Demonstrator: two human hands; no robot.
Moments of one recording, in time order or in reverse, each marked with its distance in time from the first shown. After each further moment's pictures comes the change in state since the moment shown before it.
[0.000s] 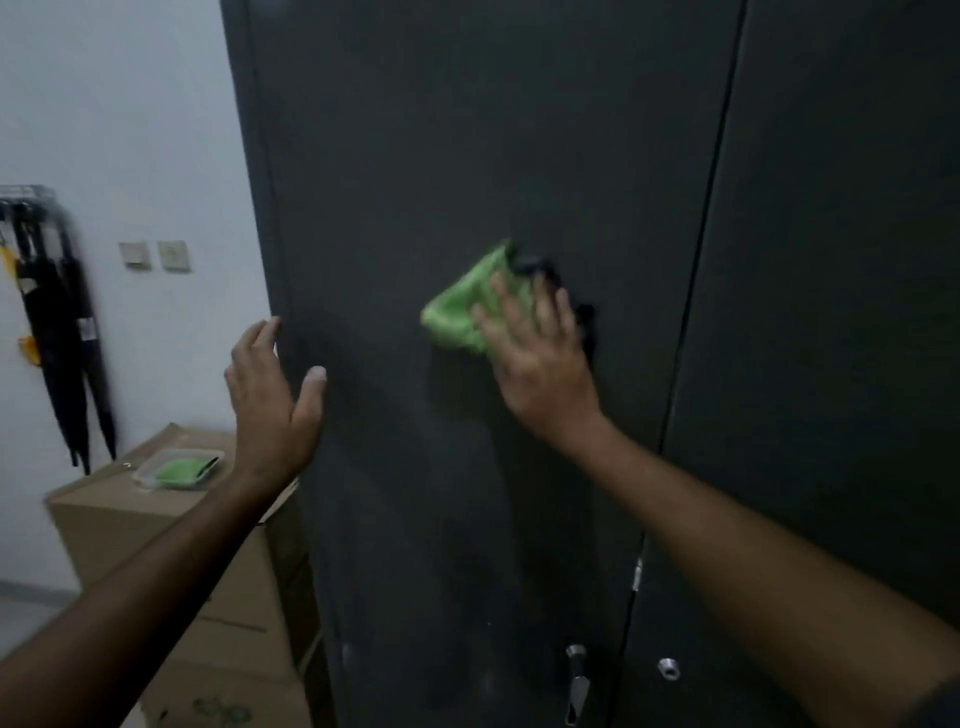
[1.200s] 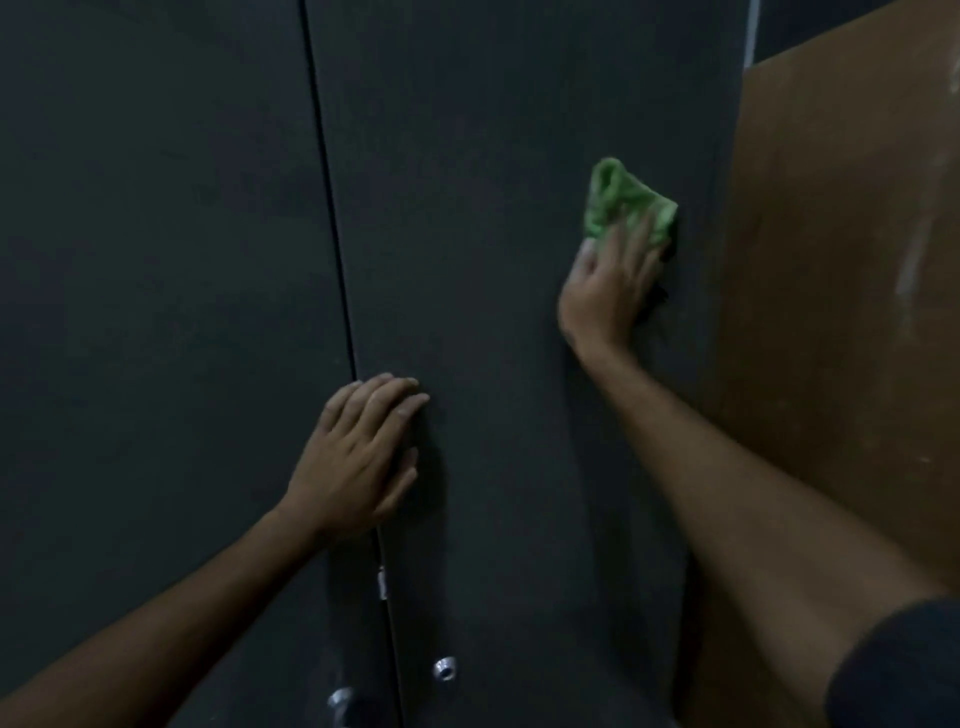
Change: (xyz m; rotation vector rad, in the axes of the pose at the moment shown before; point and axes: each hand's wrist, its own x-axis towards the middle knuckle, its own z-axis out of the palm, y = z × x) left_hand -0.116 0.212 0.263 0.189 -0.151 1.039; right_hand -0.139 0.309 -0.118 -0.181 0.295 0.980
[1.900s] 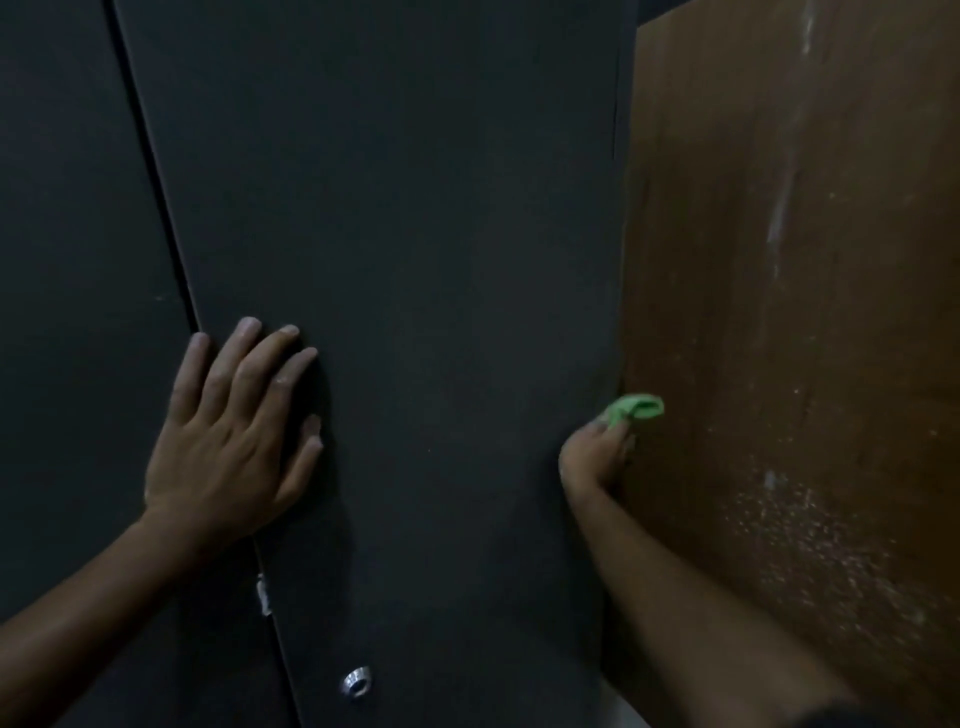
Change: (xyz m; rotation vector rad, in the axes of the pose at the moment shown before) left_hand -0.003 0.022 0.050 0.067 0.193 -0.077; right_hand -0.166 0.215 -0.030 0.024 -0.021 0.824
